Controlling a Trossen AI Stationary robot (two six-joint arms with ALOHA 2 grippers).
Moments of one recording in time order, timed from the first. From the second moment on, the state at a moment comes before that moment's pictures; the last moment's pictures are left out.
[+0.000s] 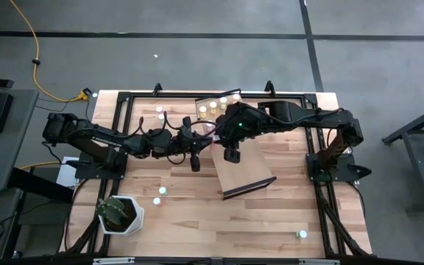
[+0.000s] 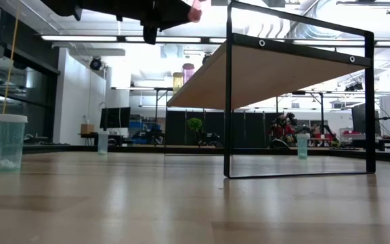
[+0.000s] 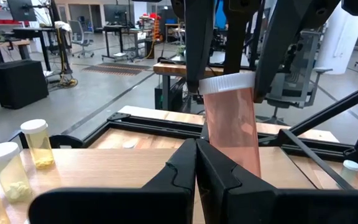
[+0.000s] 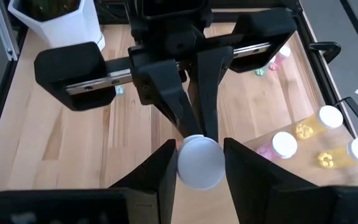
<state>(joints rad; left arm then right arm) 0.04 1.38 0.74 0.59 -0.30 -0.03 0.01 1.71 1.90 -0.96 0.07 0.02</state>
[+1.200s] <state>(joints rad) 0.07 1.14 0.67 0.30 -0.51 0.03 -0.09 1.71 1.78 -1.11 0.06 -0.05</state>
